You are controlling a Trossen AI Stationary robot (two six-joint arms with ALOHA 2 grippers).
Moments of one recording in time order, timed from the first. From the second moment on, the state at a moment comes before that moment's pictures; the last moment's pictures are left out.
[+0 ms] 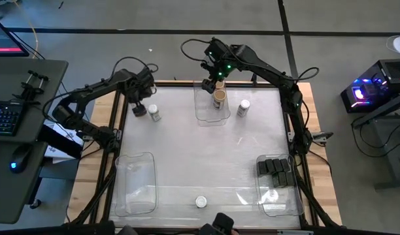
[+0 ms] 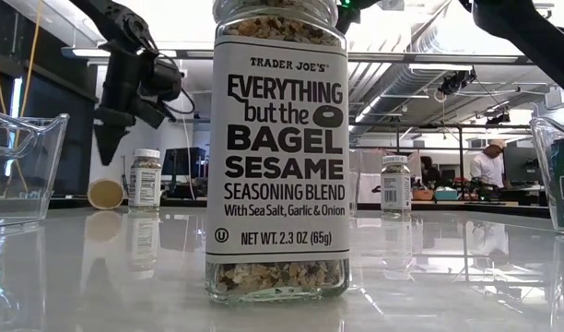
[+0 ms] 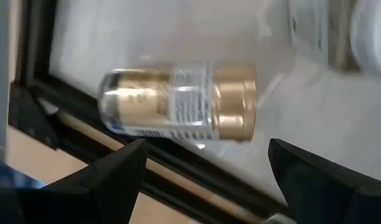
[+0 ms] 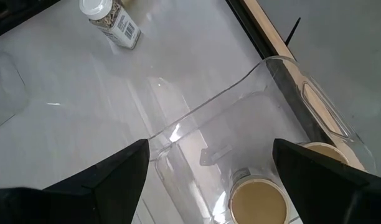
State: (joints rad) left arm 0.87 1.44 1.01 -1.16 -0.25 0.40; right arm -0.53 2.12 2.33 -1.24 -0.19 0.00
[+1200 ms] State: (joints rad) left arm 0.81 1.44 0.96 -1.10 -0.30 0.31; right arm -0.53 2.12 2.33 -1.20 -0.22 -0.01
